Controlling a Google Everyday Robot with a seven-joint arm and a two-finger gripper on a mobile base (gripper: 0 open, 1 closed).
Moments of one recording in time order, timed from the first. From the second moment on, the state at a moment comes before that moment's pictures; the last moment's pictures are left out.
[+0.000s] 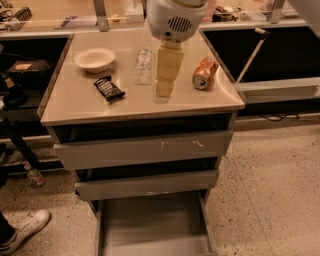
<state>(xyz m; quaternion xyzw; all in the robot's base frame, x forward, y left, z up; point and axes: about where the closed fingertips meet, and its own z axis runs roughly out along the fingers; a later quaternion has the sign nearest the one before) 0.534 0.001 1.001 -0.73 0.65 -0.01 0.21</state>
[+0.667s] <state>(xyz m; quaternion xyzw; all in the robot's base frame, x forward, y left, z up) 0.548 0.030 0.990 -0.75 0.63 -0.01 0.20</state>
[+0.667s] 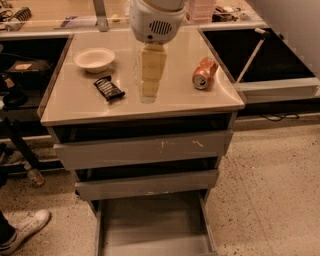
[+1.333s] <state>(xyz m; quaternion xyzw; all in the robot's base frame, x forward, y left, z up) 0.580 0.060 0.990 -0.76 0.61 -0.01 0.22</state>
